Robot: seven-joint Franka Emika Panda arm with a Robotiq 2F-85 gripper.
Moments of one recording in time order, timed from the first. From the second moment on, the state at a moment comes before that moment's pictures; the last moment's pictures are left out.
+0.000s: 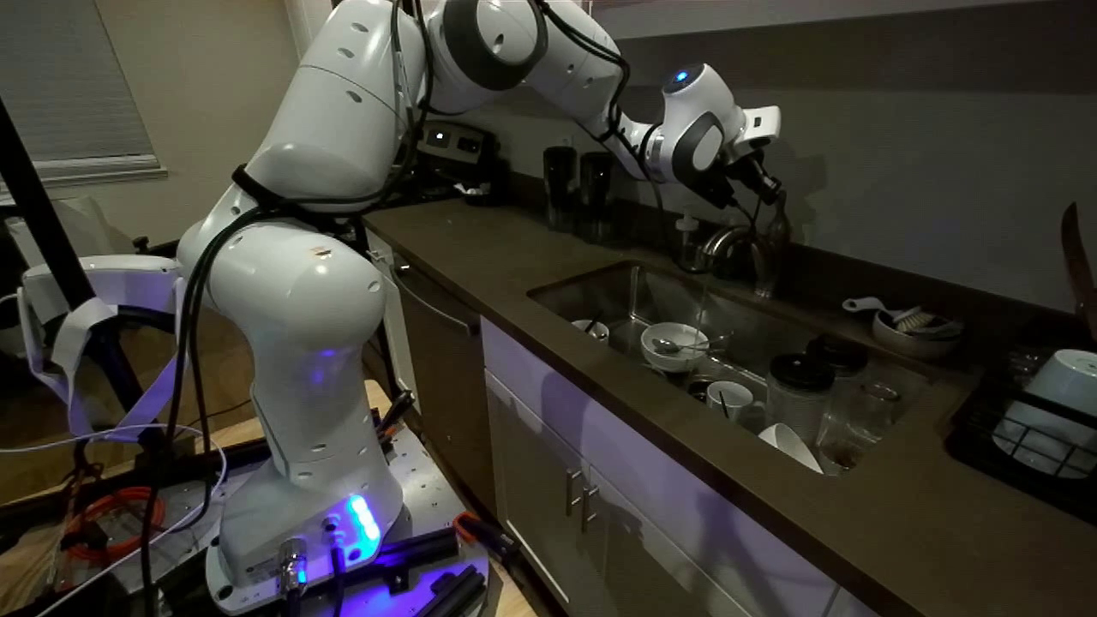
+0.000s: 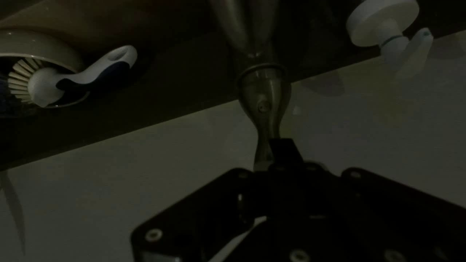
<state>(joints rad) 0.32 0.66 -0.41 -1.52 0.17 3.01 0.36</state>
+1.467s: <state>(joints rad) 0.24 0.70 -0.35 -1.43 0.09 3.01 0.37</state>
